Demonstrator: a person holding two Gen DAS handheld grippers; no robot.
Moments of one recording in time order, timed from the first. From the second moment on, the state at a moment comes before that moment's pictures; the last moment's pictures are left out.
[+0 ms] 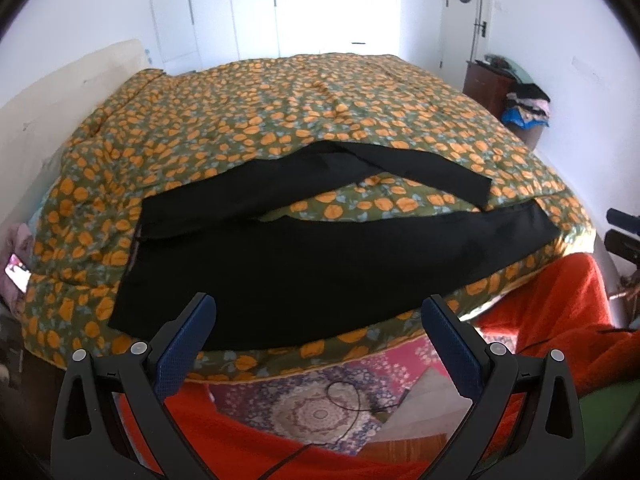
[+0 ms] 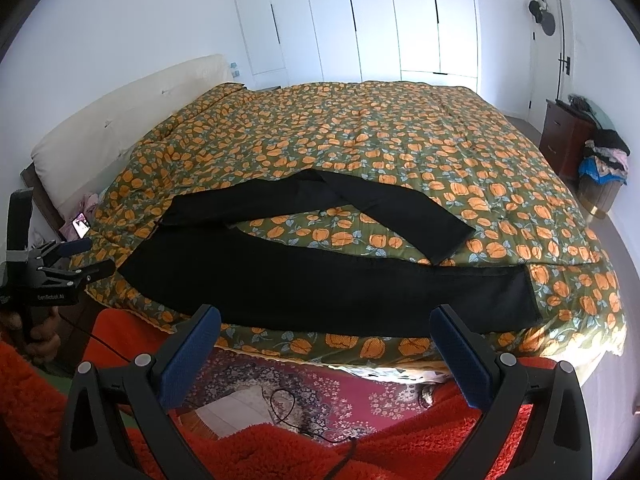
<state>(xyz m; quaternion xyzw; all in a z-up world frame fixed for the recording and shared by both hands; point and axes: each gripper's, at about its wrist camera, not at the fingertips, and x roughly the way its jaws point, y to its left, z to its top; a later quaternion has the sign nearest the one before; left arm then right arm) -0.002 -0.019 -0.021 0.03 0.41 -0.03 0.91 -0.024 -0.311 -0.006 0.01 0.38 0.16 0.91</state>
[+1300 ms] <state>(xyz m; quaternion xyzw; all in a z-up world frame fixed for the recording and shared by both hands) -0.007 -0.016 -0.029 0.02 0.42 -0.04 0.91 -0.022 -0.329 -0.013 0.04 0.40 0.14 0.91</state>
